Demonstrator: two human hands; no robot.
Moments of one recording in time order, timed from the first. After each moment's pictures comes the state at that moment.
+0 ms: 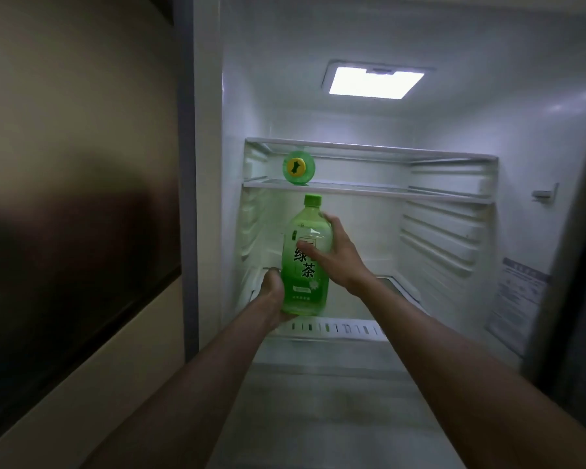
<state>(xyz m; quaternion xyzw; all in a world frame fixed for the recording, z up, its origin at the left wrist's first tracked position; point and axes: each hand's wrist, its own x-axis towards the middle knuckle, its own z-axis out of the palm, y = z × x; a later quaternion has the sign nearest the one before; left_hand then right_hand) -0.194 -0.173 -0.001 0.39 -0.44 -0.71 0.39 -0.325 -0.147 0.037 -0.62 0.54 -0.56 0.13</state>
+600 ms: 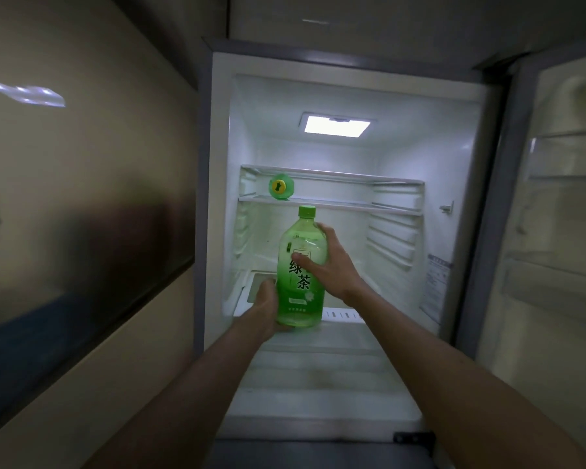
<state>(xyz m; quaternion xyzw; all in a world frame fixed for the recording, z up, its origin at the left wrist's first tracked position) -0.155 -0.041 0.012 0.37 -0.46 -0.71 0.39 -0.286 -0.012 0.051 -0.62 0.57 -0.54 0.08</state>
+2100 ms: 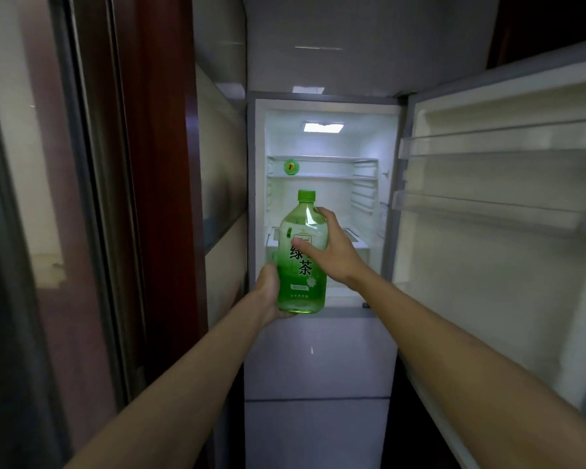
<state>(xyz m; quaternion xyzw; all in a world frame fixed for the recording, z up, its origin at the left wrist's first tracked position) 0.071 0.347 0.016 0.38 -0.47 -0.72 0.35 -0.068 0.357 0.038 -0.62 0.54 -0.55 0.11</state>
